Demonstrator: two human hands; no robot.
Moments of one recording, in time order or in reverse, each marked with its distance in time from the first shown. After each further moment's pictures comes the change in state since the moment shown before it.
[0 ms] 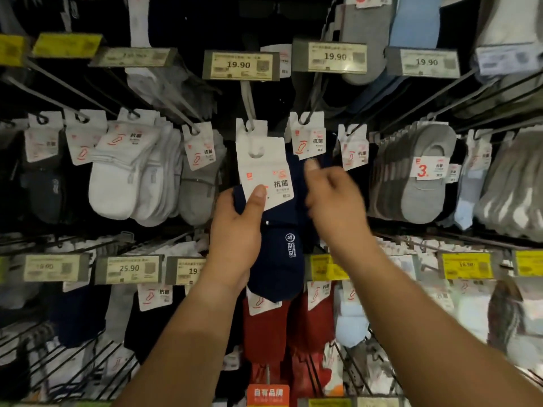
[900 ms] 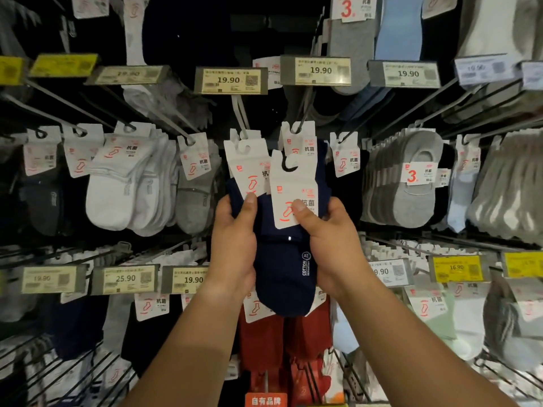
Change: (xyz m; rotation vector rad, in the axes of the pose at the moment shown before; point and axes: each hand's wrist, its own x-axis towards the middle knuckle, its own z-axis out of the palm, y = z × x) left_hand -0.002 0.000 0.014 -0.283 -0.053 -0.075; right_hand -0.028 0.010 -0.004 0.580 -0.115 0.237
